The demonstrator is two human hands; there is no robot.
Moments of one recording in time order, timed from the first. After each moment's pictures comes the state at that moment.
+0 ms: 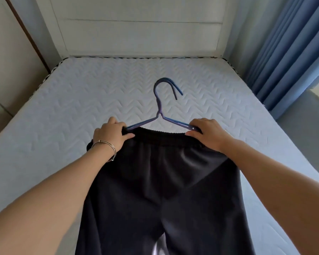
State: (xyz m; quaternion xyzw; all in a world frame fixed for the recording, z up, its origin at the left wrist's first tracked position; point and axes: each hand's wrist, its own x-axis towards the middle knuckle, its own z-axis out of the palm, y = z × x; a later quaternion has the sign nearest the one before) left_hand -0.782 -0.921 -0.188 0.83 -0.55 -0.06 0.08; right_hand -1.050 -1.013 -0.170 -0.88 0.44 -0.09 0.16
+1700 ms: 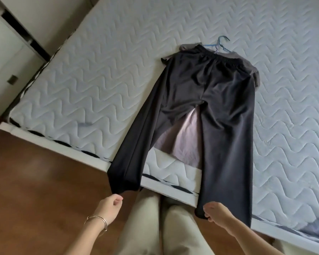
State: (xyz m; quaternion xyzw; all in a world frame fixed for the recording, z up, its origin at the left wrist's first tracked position) left_hand -0.991 -0.256 -0.331 0.86 -0.16 -0.47 0.08; right_hand -1.258 -0.480 -0.339 -0.58 0.57 0.32 0.49
